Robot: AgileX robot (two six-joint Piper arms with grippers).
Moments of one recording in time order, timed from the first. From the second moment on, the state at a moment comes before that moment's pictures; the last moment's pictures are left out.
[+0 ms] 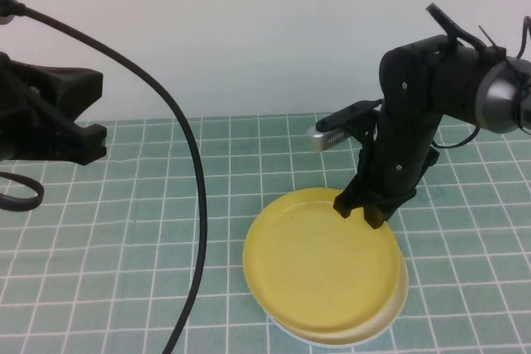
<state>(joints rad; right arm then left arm) 0.49 2.12 -1.69 0.06 1.14 -0.16 -0.28 0.99 -0.95 -0.42 0.44 0.60</state>
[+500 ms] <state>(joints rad) 0.49 2.12 -1.69 0.02 1.18 -0.15 -0.20 0.81 -0.95 -0.46 0.48 0.59</state>
